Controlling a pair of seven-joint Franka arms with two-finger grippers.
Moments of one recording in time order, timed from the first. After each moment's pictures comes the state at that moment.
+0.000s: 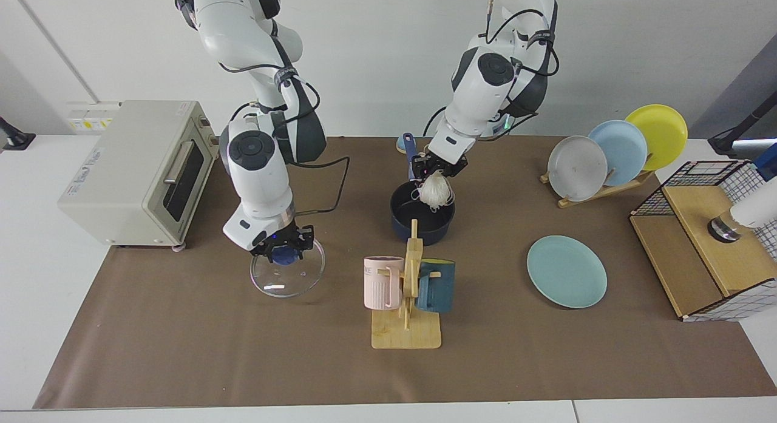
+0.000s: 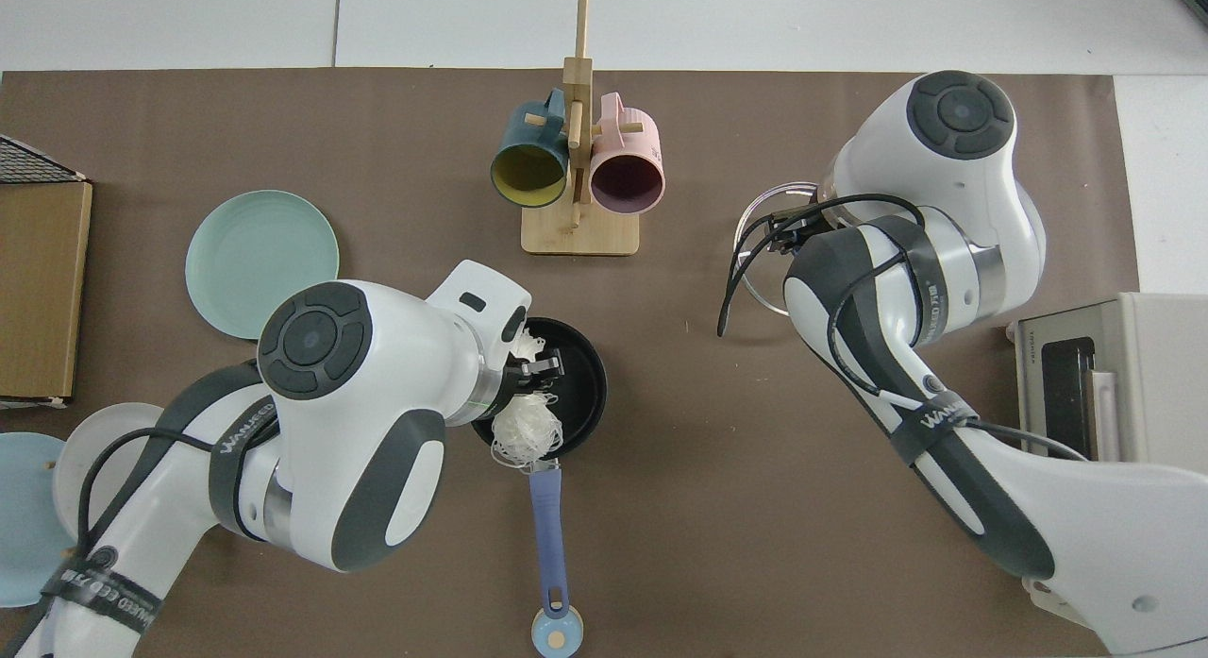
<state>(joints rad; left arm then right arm) -0.08 0.03 -0.43 -2.02 -0.26 2.12 -0.57 0.04 0.44 0.20 -1.53 -0.15 1.97 0.16</state>
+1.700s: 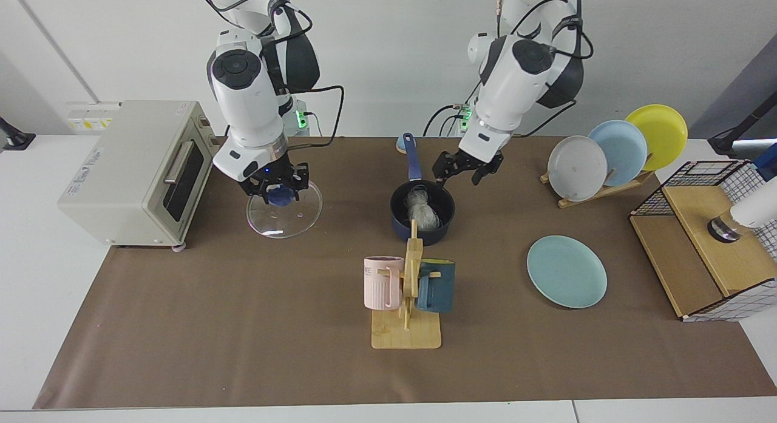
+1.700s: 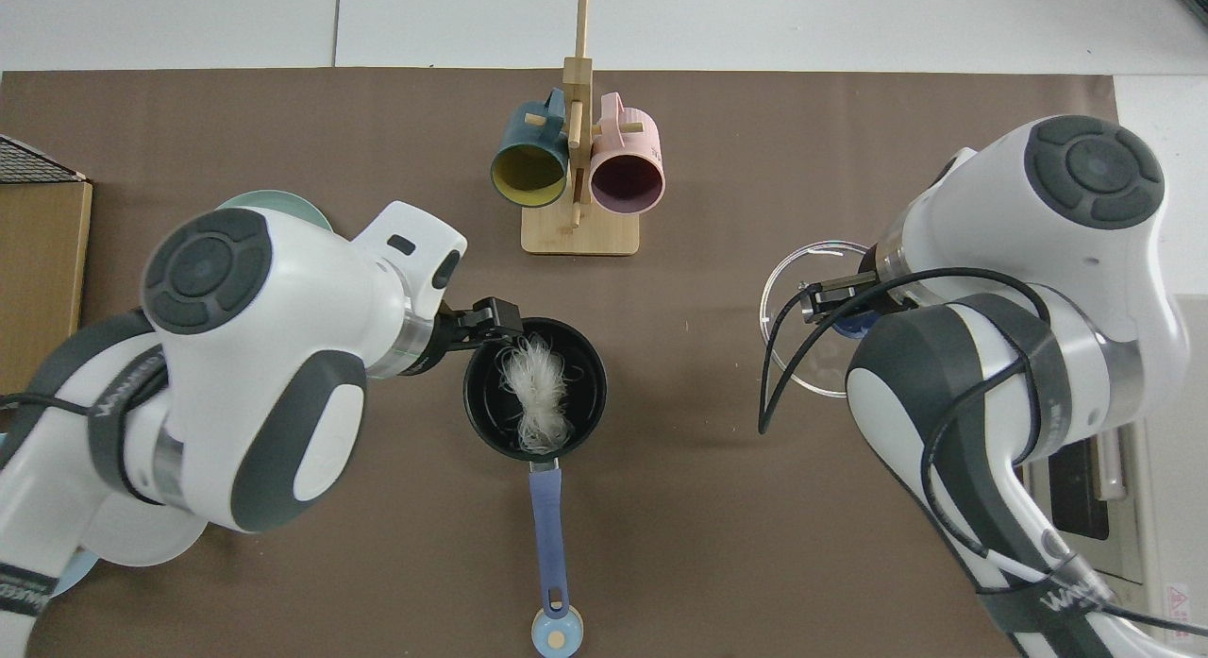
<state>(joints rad) -0.12 0.02 -0.25 -1.86 -0.19 1.94 -0.50 0.03 0.14 0.21 -1.73 -0.04 1.82 0.12</state>
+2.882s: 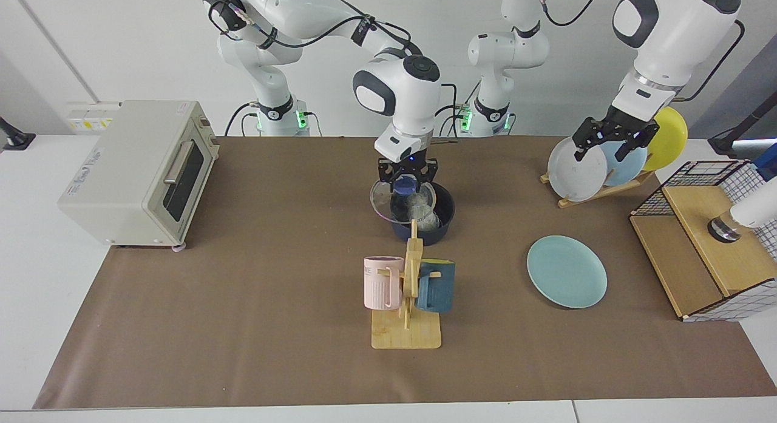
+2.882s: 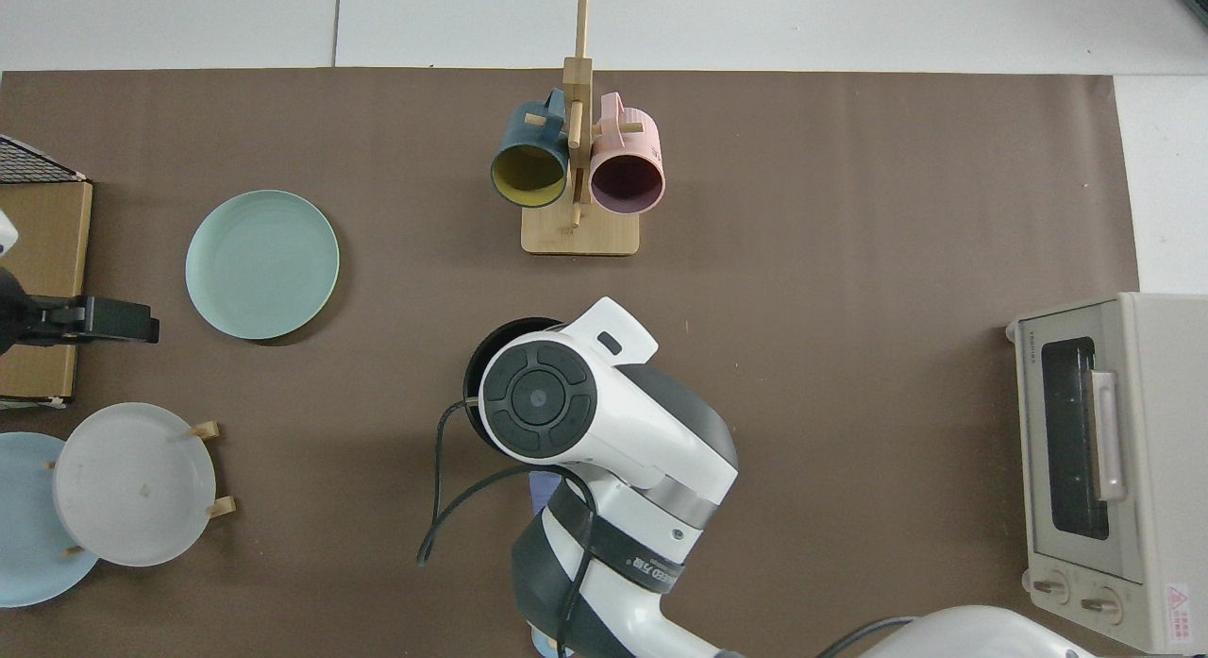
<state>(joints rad) -0.03 -0.08 0.08 -1.77 -0.03 1.72 0.08 0.04 0.44 0.80 -1.66 -0.40 1.96 0.95</state>
